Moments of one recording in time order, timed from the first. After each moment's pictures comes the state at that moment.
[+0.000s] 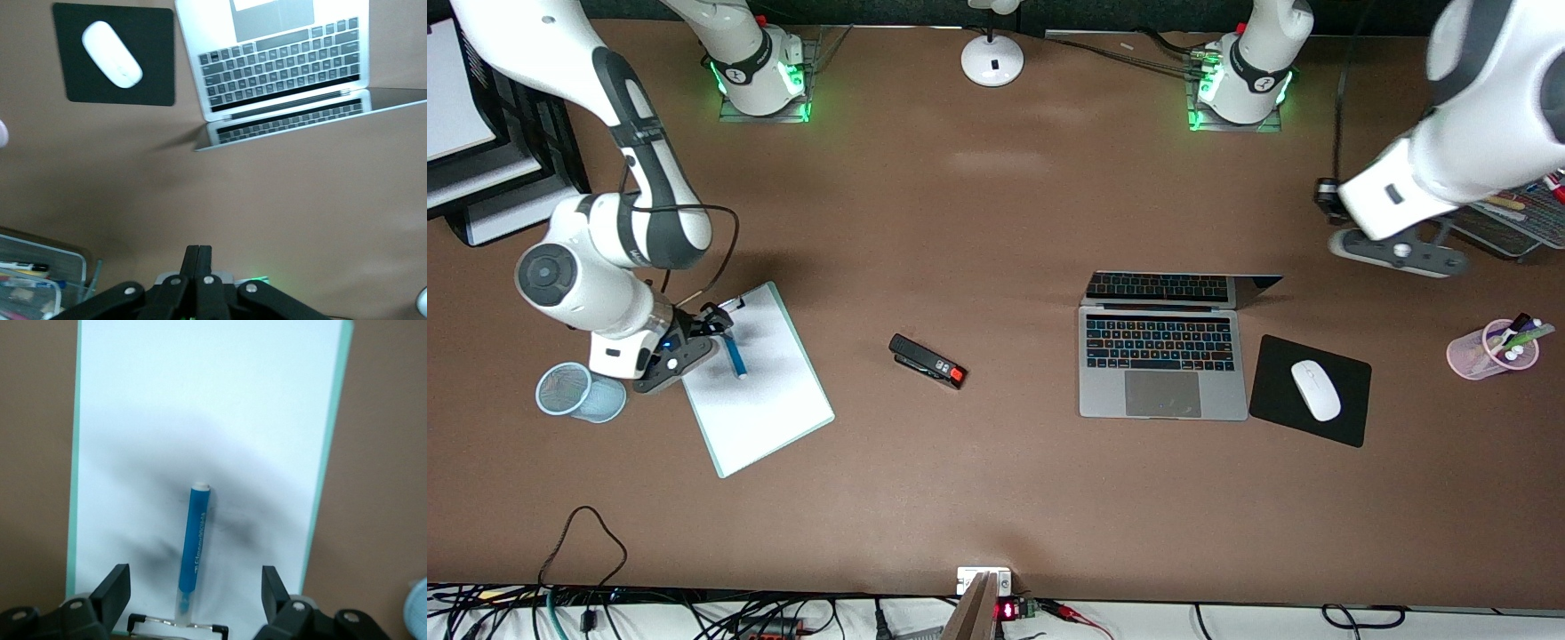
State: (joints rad) left arm -0.15 0.07 -0.06 -1.66 0.02 1.45 0.01; right arm 0.05 0.45 0.00 -1.95 0.00 2.38 -0.60
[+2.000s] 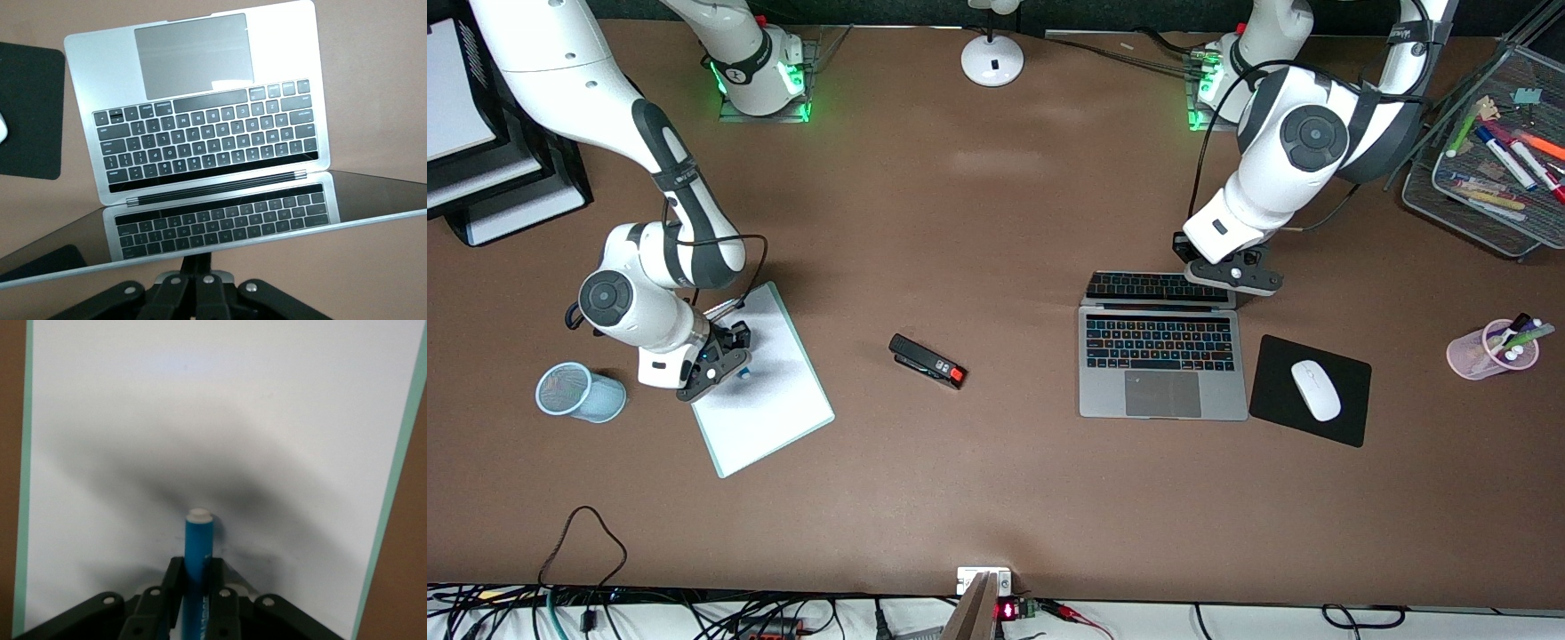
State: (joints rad) left arm -0.16 0.05 -0.21 -2.20 -0.05 2.25 -0.18; right arm 0.06 0.58 0.01 -1.92 0.00 2.50 -0.60
